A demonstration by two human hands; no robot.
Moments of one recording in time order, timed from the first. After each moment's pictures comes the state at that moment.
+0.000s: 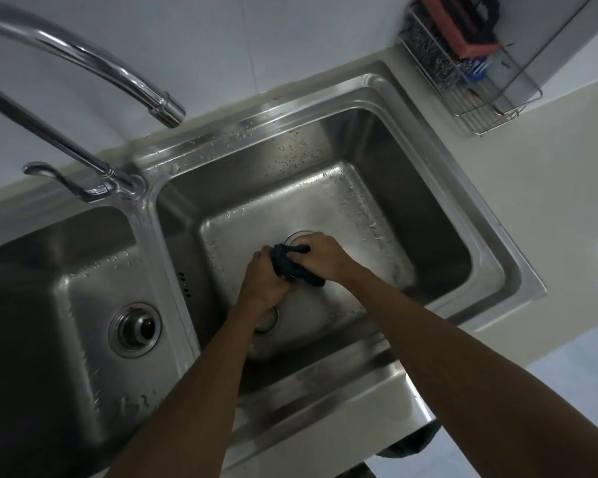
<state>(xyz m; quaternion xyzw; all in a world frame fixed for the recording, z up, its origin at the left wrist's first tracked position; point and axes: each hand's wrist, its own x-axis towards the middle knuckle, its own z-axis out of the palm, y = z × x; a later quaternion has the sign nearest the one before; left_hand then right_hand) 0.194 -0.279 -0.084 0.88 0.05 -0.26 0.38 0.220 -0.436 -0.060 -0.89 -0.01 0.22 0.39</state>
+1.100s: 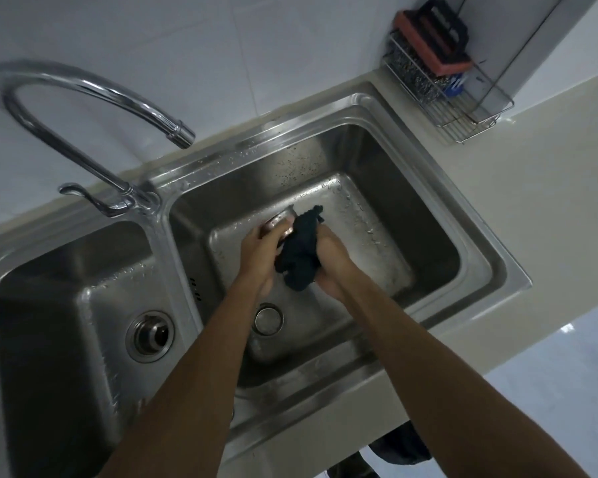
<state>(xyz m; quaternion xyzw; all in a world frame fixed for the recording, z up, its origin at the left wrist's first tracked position) 0.221 -0.300 -0.005 0.59 0.26 -0.18 0.74 0.202 -0.421 -0.008 -0.50 0.31 0.18 0.79</state>
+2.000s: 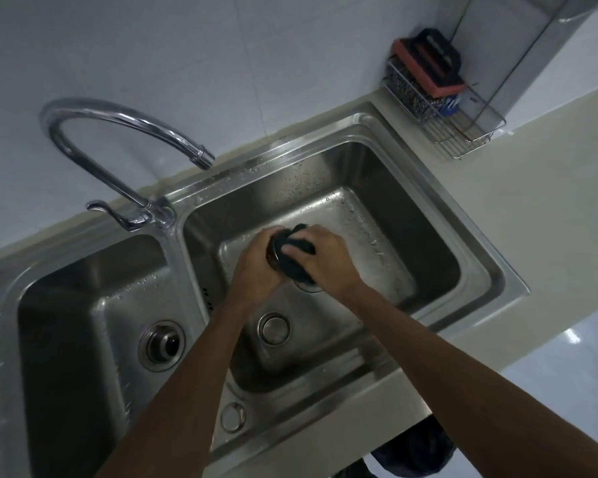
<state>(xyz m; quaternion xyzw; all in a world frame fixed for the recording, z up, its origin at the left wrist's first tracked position) 0.212 -0.254 -0.001 0.86 -0.07 -0.10 0.49 0.201 -0.424 0.022 -0.89 -0.02 -0.01 0.45</state>
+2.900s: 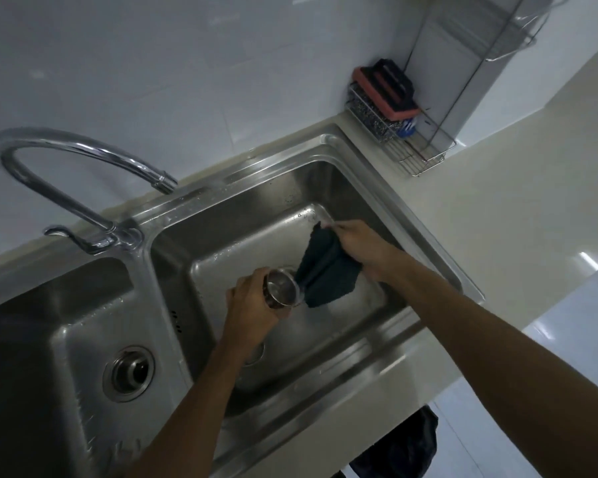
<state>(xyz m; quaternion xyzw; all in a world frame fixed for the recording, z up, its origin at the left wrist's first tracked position) 0.168 -0.293 0.004 0.92 -0.07 -0.09 0.37 0.222 -0.524 0.066 -0.74 0.19 0.22 0.61</state>
